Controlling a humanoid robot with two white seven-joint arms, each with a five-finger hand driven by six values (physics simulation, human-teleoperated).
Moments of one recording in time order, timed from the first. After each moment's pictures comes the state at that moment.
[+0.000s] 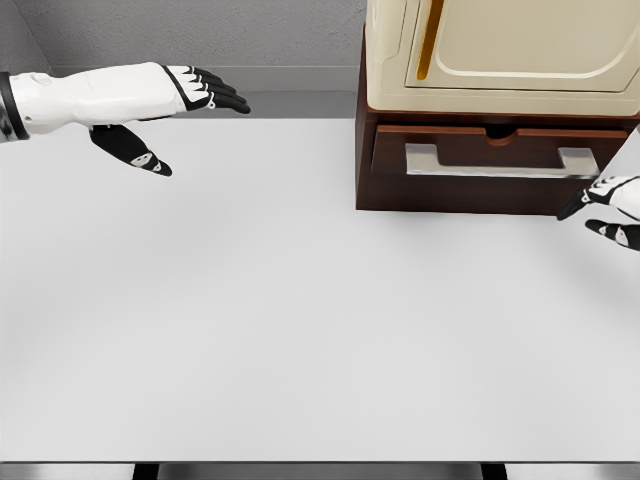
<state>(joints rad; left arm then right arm) -0.93 0.84 -0.73 -1.46 0.00 -0.61 -0.61 -0.06 -0.82 -0.15 -1.54 0.18 -0.61 0.61</state>
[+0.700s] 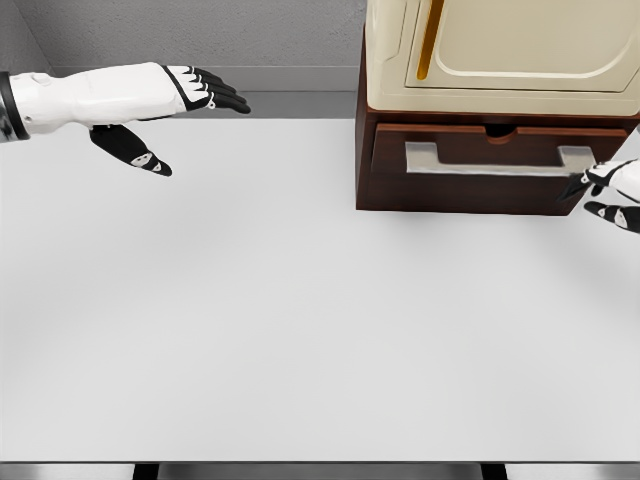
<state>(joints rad) -0.93 0.84 -0.73 -1.46 0.00 -0.61 -0.61 -0.14 -0.81 -0.12 -1.51 0.19 -0.62 0.61</state>
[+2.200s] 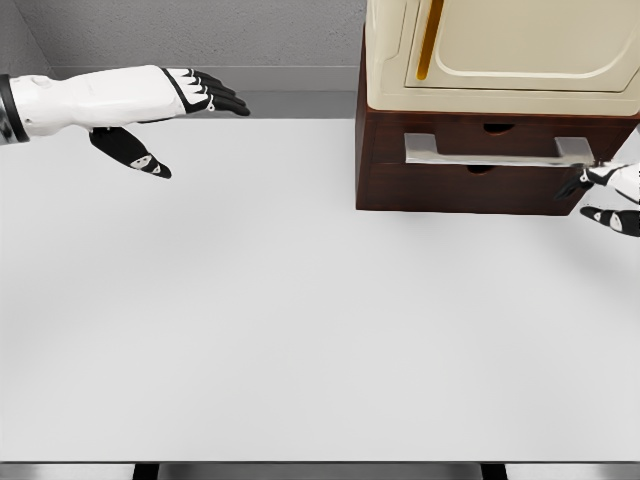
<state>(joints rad) -0.93 0.84 -0.73 -1.46 0.00 -0.61 -0.61 -0.14 -0.81 -0.07 -1.44 0.16 -0.59 0.61</state>
